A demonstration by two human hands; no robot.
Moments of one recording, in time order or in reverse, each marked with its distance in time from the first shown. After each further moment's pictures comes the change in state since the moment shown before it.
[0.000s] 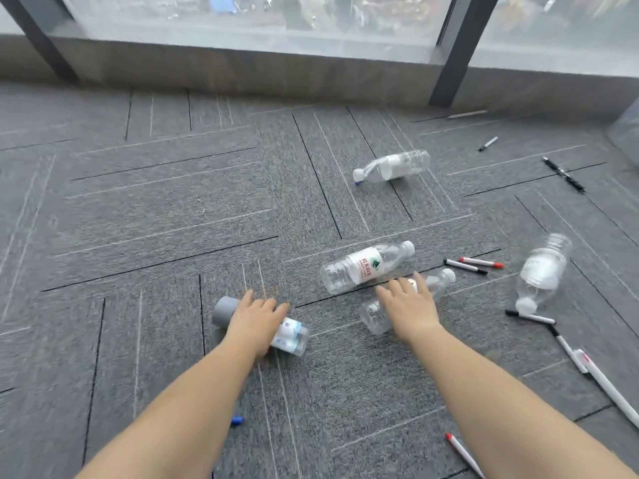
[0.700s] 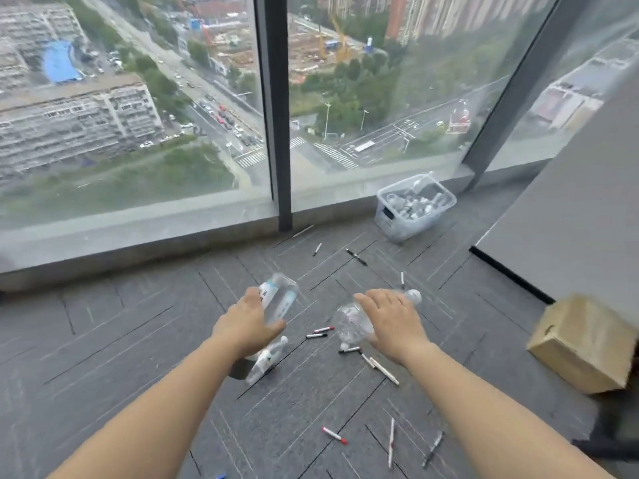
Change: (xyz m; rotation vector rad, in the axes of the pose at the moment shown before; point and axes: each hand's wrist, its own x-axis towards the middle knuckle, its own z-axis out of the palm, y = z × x) left_hand -0.311 0.047 -0.591 -0.577 0.193 0.069; right_hand -0.395 0.237 -0.455 0.314 0.232 0.301
